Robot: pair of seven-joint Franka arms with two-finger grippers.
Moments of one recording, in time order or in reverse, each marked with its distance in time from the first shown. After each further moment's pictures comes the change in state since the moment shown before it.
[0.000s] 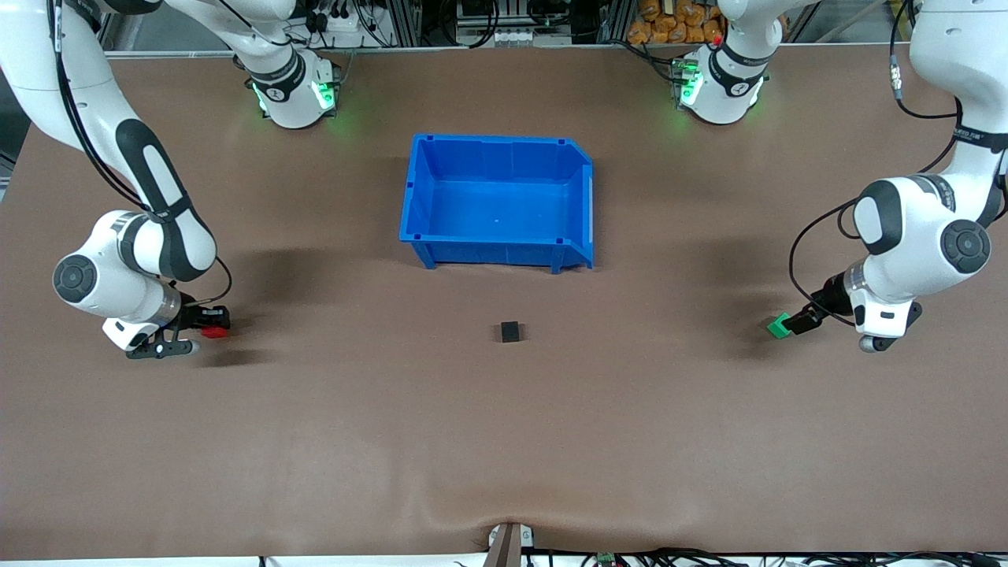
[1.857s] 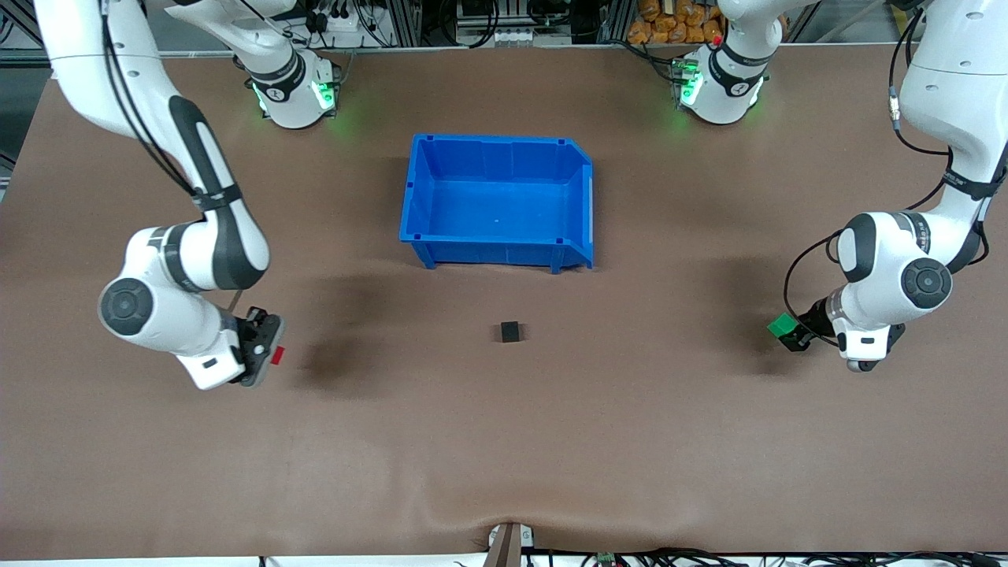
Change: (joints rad) left arm 0.001 0.166 0.000 0.097 0.189 0.044 -0.195; right arm 0.291 0.000 0.026 0.314 0.001 -0.285 -0.887
